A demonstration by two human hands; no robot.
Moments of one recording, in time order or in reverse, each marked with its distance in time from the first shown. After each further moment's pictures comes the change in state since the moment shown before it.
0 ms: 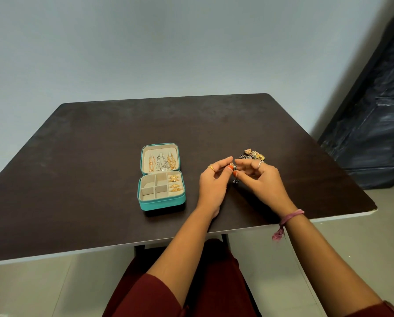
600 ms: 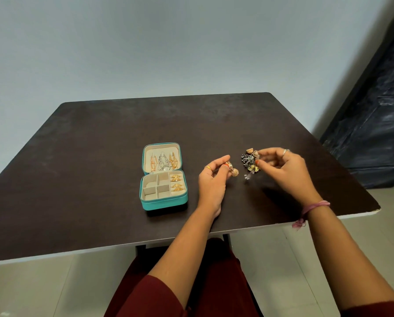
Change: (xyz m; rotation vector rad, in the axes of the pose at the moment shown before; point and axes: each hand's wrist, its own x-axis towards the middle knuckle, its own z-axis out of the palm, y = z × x) left_hand 0.000 0.005 0.003 -0.195 0.095 -0.068; right_hand 0.018 0.009 -0.040 -0.117 0.102 -0.004
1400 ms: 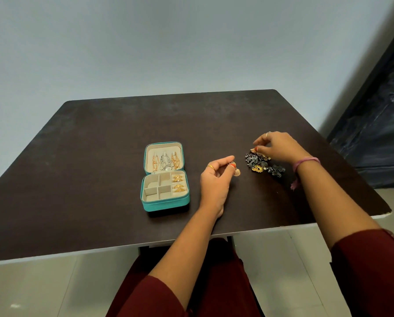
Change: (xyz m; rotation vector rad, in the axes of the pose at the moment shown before) left_hand 0.000 0.001 -0.001 0.081 0.012 0.070; right_hand 0.087 0.010 0.003 -0.673 -0.352 0.099
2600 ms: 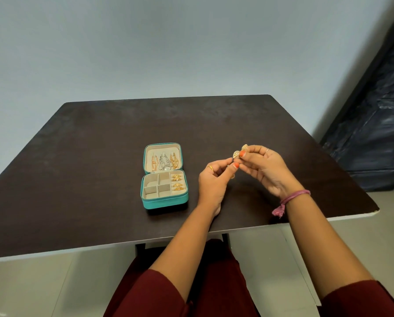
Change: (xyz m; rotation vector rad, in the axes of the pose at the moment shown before) left_hand -0.002 -0.001 -0.005 0.040 -0.065 0.020; right_hand -0.072 -0.051 0.021 1.554 -0.022 0.158
